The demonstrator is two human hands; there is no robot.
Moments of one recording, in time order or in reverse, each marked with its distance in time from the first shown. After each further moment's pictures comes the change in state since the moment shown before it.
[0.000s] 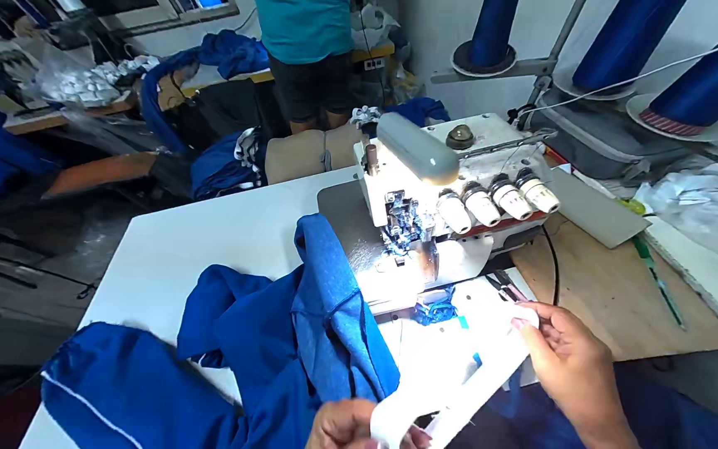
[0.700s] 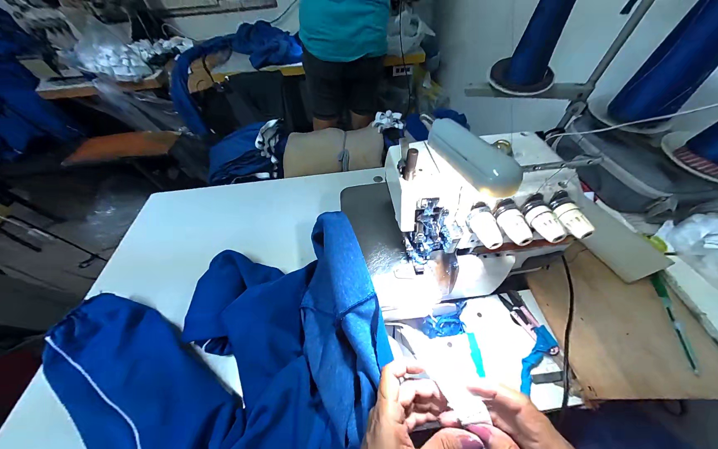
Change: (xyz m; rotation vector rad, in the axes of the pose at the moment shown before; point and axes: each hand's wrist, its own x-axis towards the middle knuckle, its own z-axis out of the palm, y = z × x) left_hand 0.030 -0.023 0.046 0.396 0.404 -0.095; right_hand -0.044 -0.077 -0.009 0.690 -0.613 0.063
